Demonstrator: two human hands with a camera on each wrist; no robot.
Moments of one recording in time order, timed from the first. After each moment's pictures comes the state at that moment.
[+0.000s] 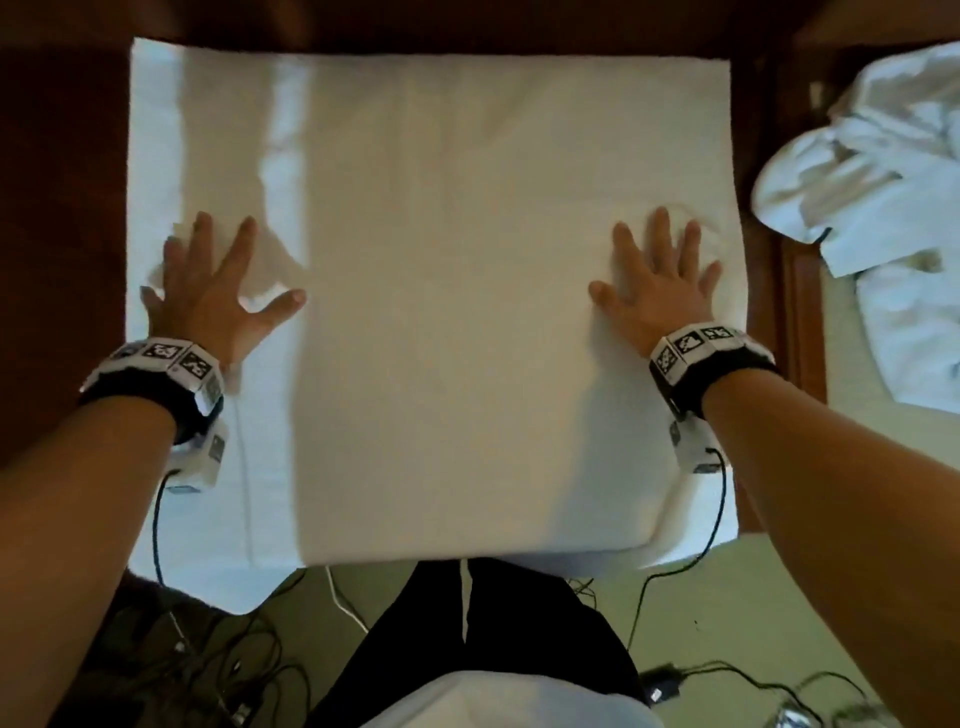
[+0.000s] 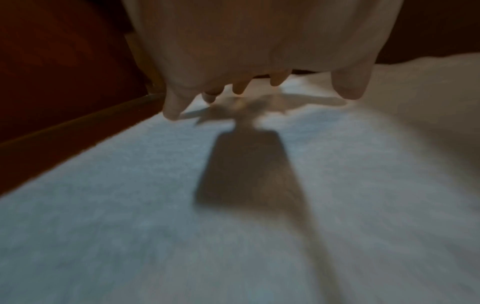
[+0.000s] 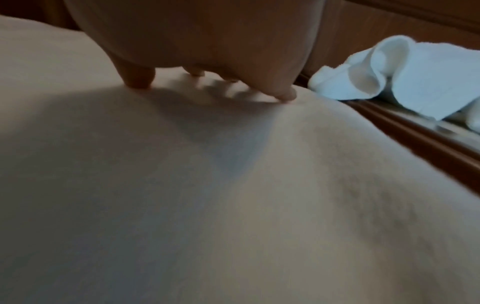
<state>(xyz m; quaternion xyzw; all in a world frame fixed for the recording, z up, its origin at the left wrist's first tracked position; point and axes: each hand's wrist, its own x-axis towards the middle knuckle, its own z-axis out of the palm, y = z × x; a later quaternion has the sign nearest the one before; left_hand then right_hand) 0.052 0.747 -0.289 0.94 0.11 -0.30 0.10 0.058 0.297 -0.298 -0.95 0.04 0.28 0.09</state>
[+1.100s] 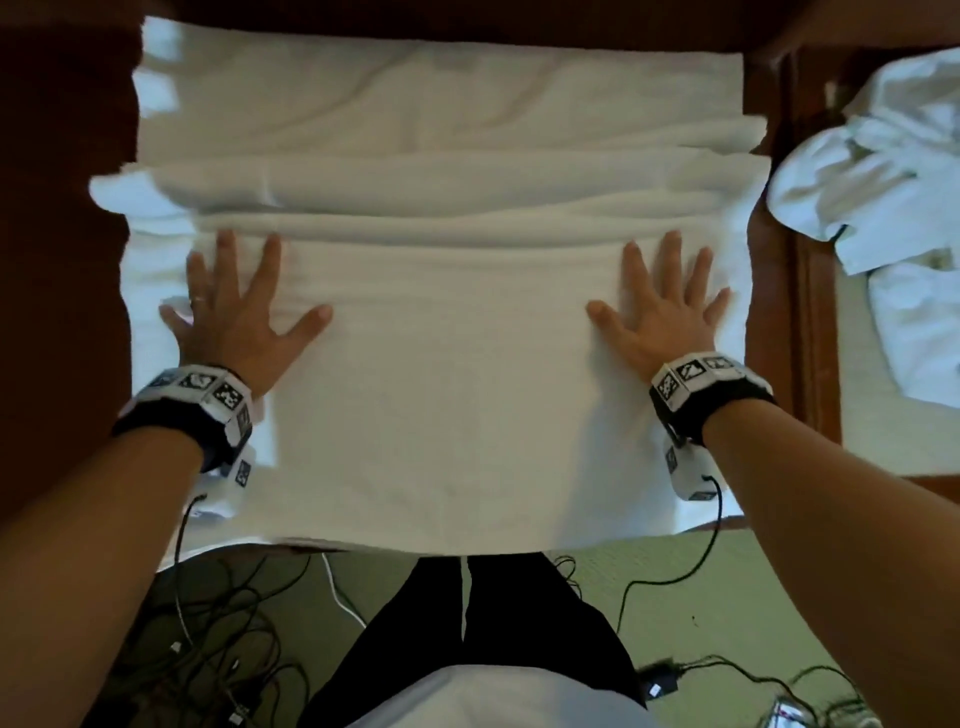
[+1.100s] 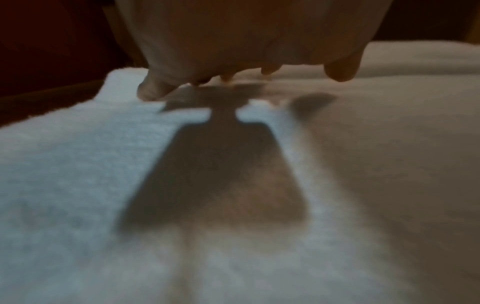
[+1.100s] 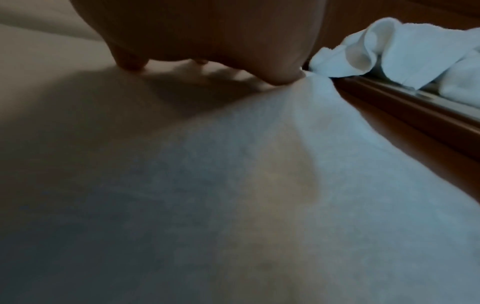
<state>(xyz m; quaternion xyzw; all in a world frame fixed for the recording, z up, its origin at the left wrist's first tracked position) 0.019 0.745 -0.298 0.94 0.11 -0.30 0.10 0.024 0.318 -0.308 -0.96 0.08 0.26 0.07</state>
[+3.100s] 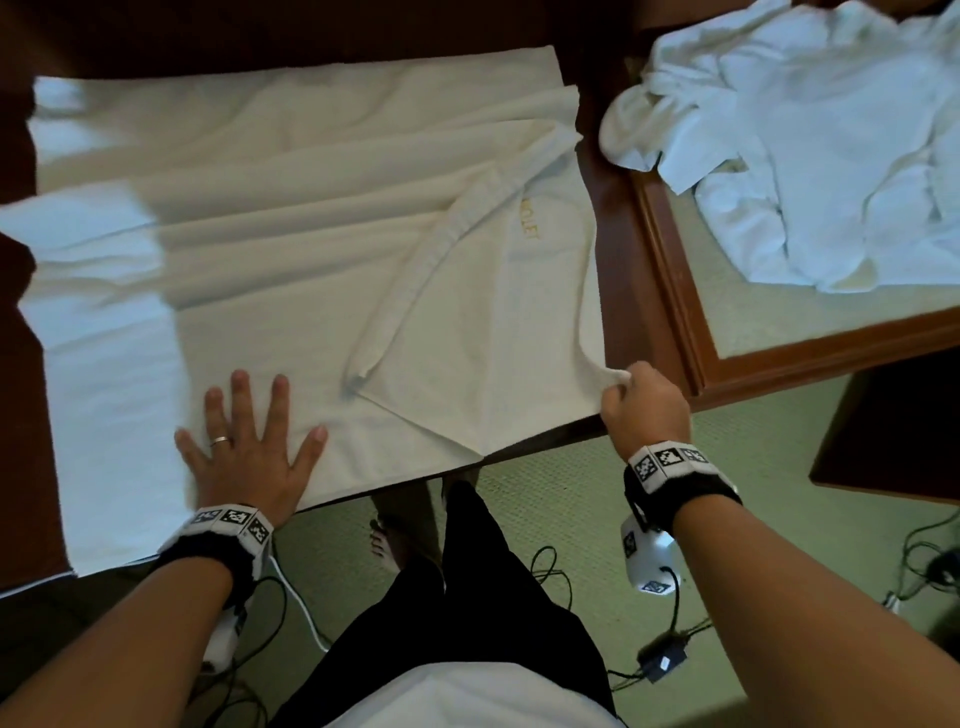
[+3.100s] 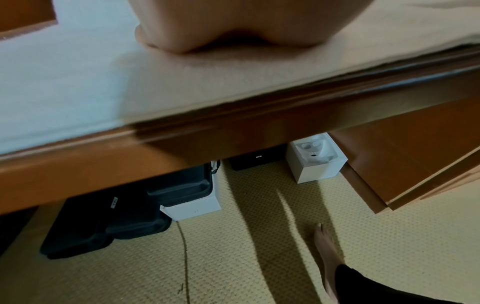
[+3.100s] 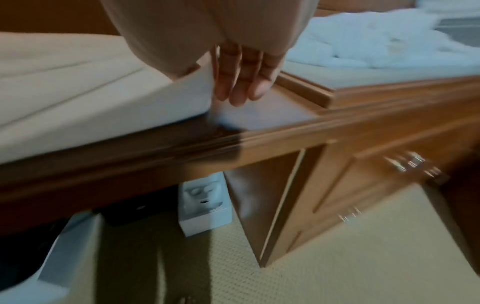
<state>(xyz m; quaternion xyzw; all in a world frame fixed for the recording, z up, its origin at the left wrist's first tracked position) -0.155 0.690 -0.342 0.97 0.01 -0.23 0.05 -0.182 0.269 -0.283 -0.94 0.30 0.08 0.16</state>
